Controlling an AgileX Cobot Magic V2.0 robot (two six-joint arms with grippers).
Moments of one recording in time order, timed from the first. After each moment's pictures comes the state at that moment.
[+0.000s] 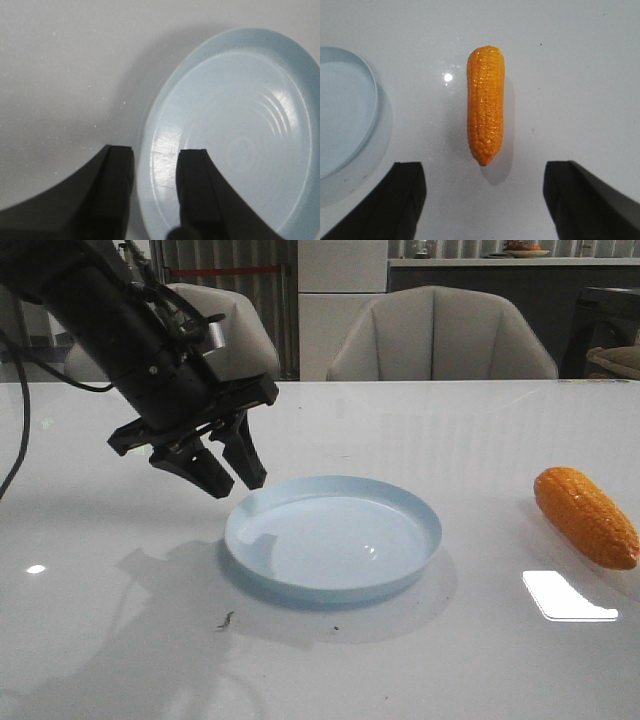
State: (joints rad) left arm -0.37 2.03 -1.46 -0.61 0.74 0.34; right arm 0.01 1.03 -0.60 0.22 0.40 -0.10
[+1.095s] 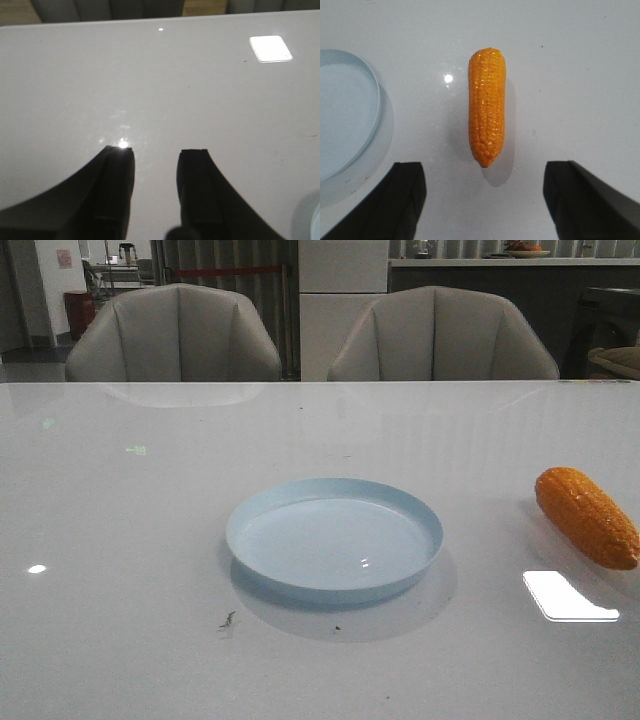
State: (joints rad) left arm 0.05 1.38 -1.28 -0.36 0.58 0.42; right arm 0.01 1.03 -0.60 0.22 0.40 -0.10
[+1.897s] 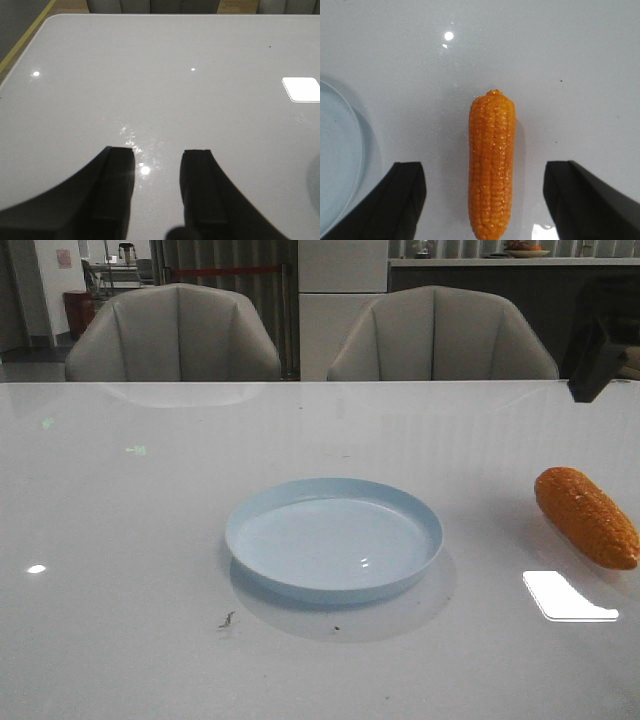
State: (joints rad) left arm 0.06 0.85 -0.63 -0.37 0.28 0.42; right arm 0.02 1.55 -1.07 0.21 0.57 -0.11
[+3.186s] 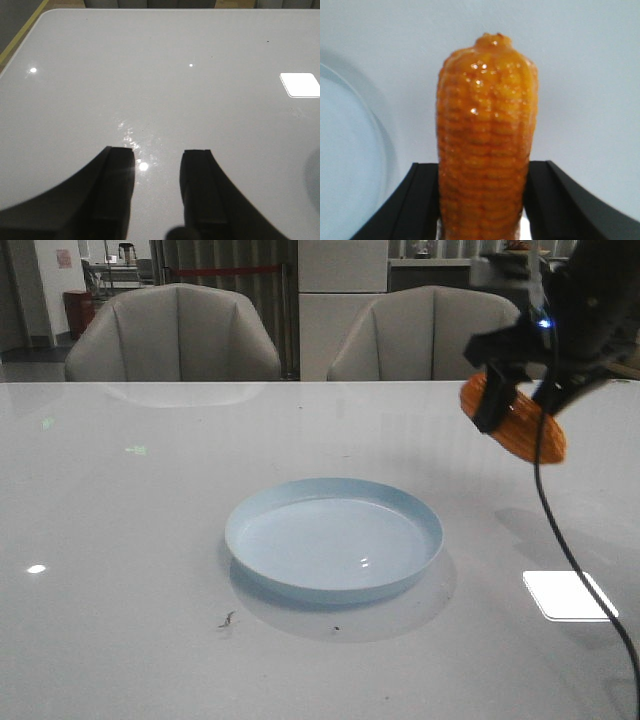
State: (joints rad) left arm 0.05 0.86 -0.62 -0.37 0.29 0.42; right arm 0.16 1.88 -1.48 0.20 0.75 -0.30
